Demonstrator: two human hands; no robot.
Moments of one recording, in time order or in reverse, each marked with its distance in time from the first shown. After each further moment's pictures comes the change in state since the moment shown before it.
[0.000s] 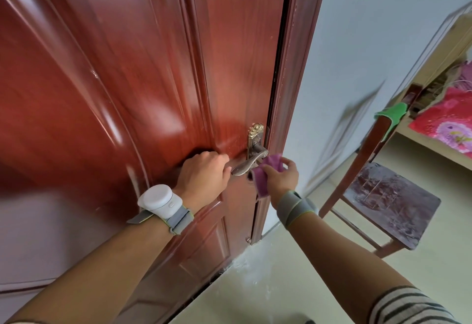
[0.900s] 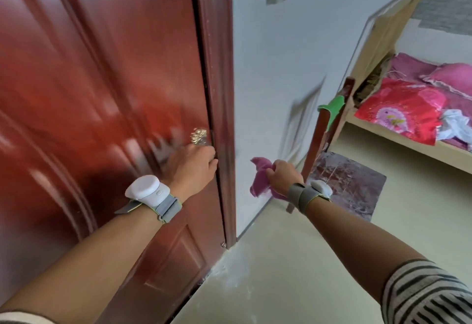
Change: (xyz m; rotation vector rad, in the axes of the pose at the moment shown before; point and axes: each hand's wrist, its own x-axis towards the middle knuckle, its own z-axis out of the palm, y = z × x) left_hand 0.035 0.074 0.003 0.007 -0.017 0.075; right_hand 0.060 -0.024 -0.127 -1.024 -0.209 -0.290
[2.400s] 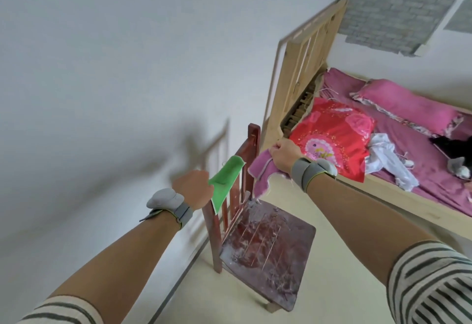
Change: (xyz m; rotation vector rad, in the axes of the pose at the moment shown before) left_hand 0.421 0.356 0.205 0.025 -0.332 0.042; right_hand 0.390 0.285 -0.324 0.213 0.196 0.187
